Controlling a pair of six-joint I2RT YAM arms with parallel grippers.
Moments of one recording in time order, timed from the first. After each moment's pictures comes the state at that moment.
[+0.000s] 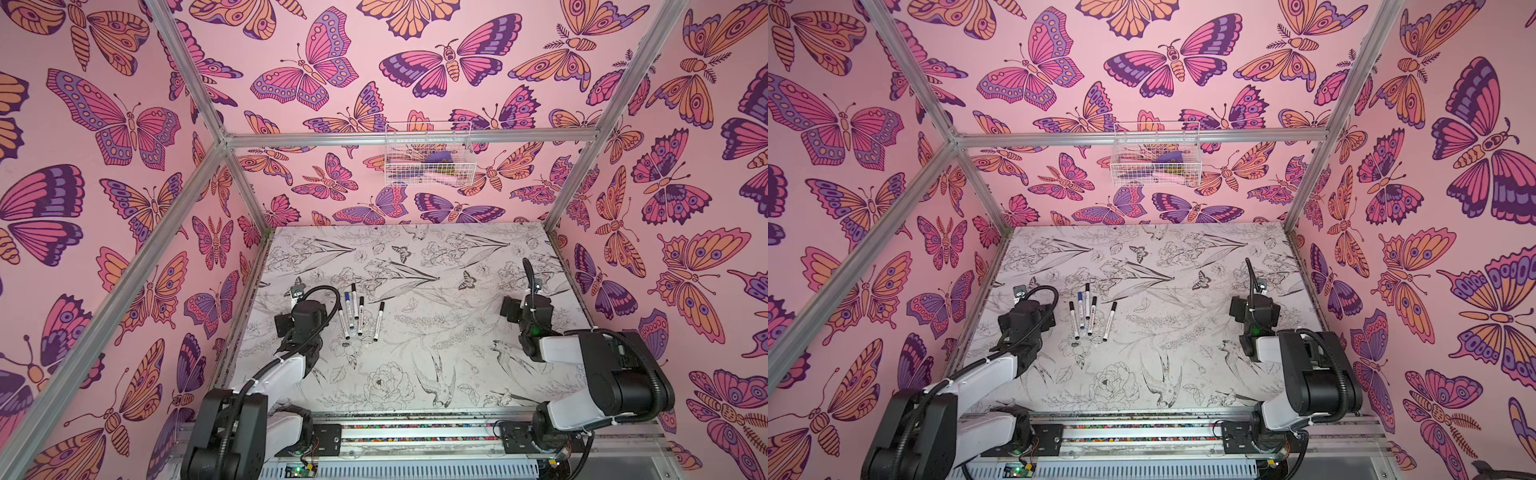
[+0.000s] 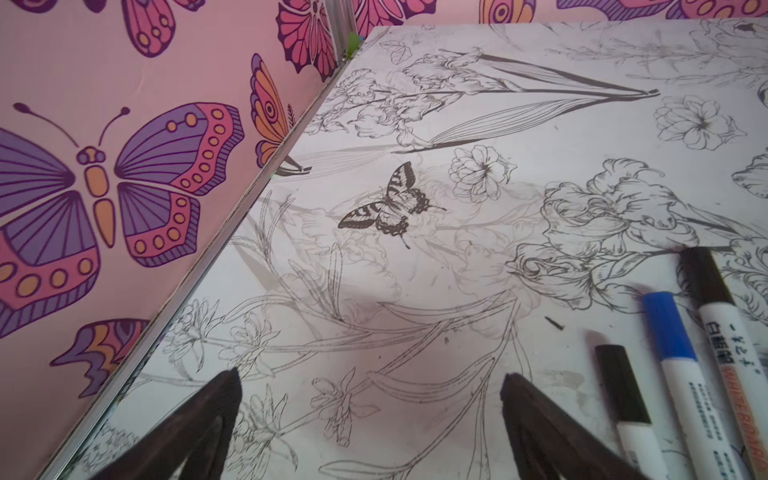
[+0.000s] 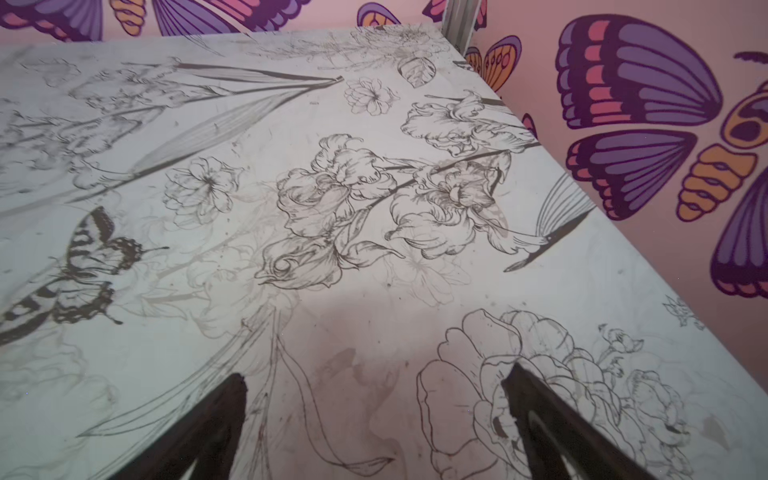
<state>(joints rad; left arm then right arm) -0.12 1.22 0.37 0.29 -0.52 -0.13 0.02 1.52 0.37 0.68 0.26 0.09</state>
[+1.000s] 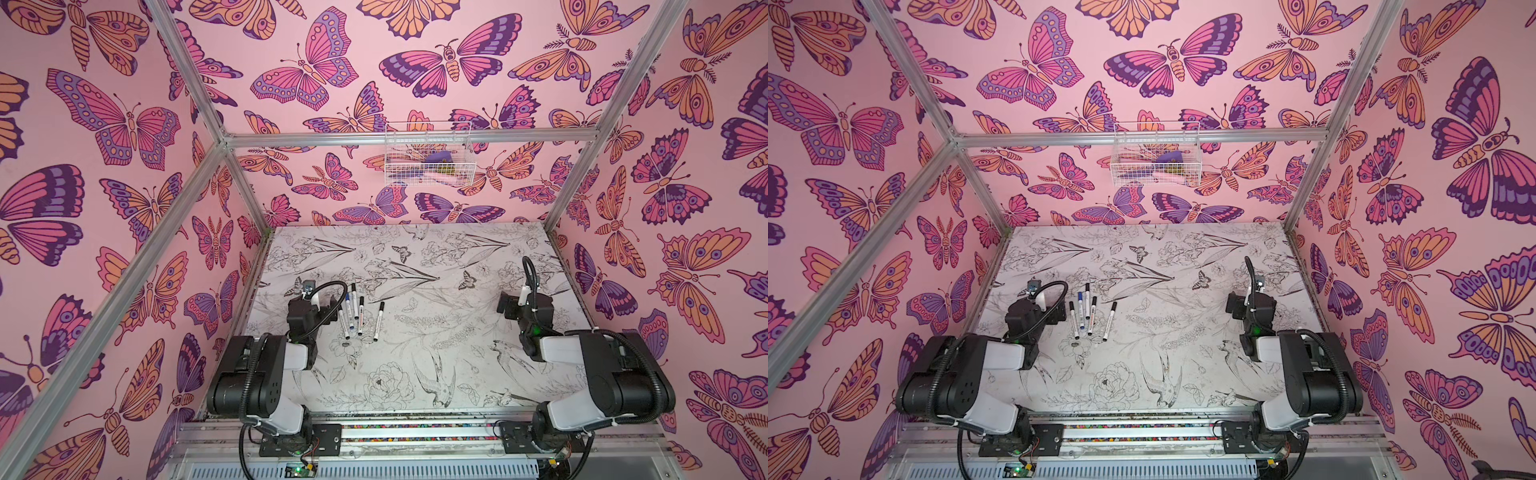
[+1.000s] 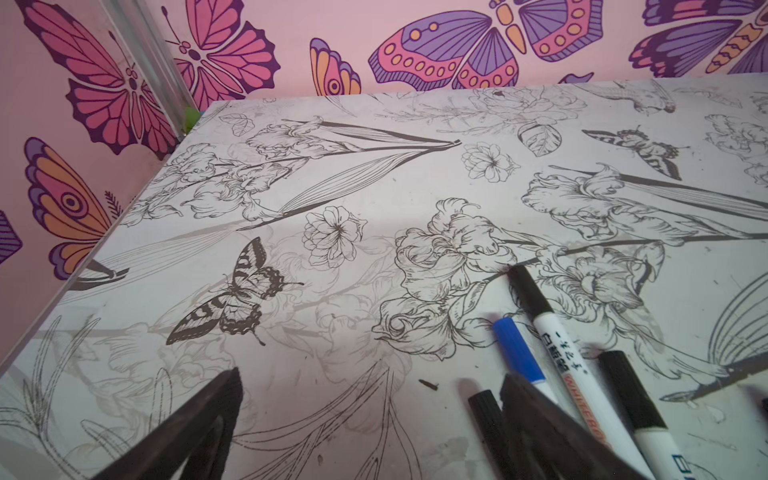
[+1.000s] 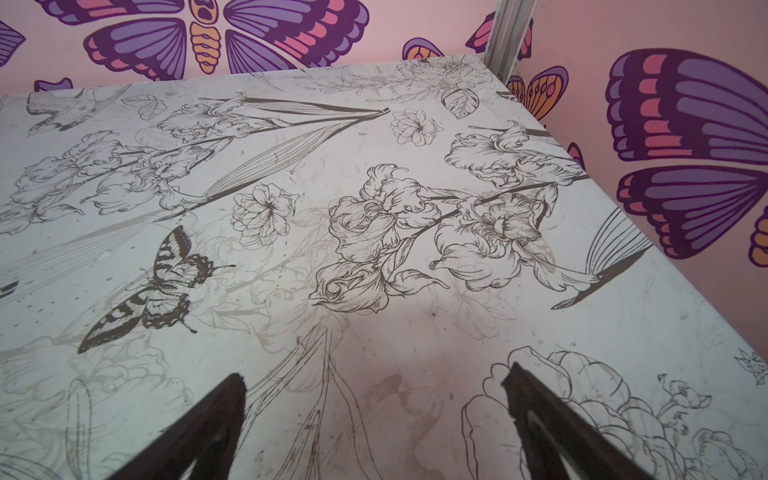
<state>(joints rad) -0.01 1.54 0.32 0.87 -0.01 0.04 0.02 1.52 0.37 0.72 0.18 0.08</state>
